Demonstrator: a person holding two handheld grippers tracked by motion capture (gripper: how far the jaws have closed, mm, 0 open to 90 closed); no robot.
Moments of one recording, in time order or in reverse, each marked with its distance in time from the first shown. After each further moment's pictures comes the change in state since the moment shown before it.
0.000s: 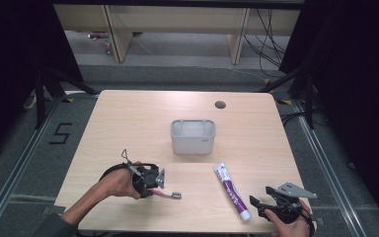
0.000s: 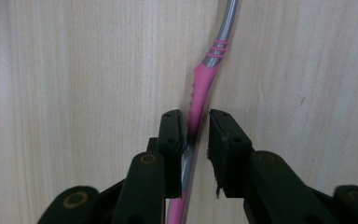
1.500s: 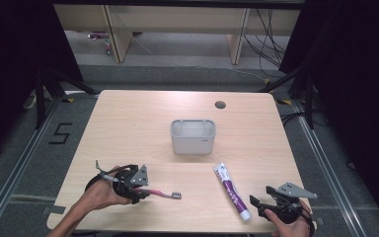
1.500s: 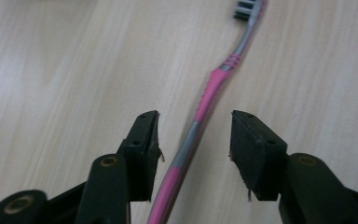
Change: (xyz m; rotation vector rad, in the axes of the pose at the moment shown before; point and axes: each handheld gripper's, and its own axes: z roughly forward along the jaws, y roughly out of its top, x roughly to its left) left arm -0.018 -0.045 -0.015 -0.281 0.116 -0.177; right arm 0.001 0.001 -0.001 -0.012 -0.003 0.004
